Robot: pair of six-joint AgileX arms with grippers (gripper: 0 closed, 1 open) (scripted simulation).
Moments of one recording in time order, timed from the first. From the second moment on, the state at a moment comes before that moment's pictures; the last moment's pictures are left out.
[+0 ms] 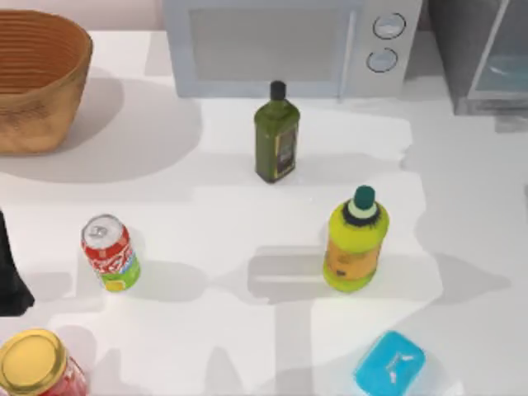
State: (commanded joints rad) left arm 0.00 0.00 0.00 0.00 0.00 0.00; right arm -0.21 2.12 0.97 1.08 -0.19 0.00
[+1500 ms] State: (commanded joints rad) left arm 0.00 0.00 0.00 0.00 0.00 0.00; right arm -0.19 2.27 1.24 0.97 -0.16 0.00
